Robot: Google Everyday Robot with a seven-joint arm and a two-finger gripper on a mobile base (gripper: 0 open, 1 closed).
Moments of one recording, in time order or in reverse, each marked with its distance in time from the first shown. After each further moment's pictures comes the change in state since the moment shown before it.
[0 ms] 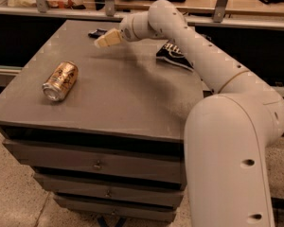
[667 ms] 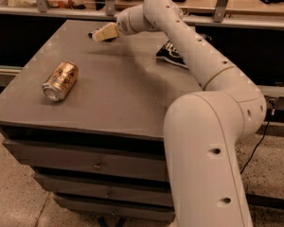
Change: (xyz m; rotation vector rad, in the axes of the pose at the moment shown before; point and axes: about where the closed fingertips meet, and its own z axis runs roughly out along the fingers) arm -0.013 -0.018 0.015 0.015 0.027 0.028
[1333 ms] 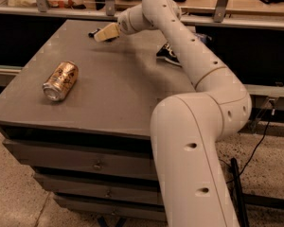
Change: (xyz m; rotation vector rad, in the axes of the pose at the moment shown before) arm 0.010 -0.015 0.013 0.009 0.056 0.038
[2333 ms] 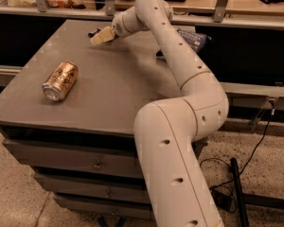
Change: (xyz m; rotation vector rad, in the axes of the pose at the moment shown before) arm 0.011 0.009 0.027 -0.059 0.057 0.003
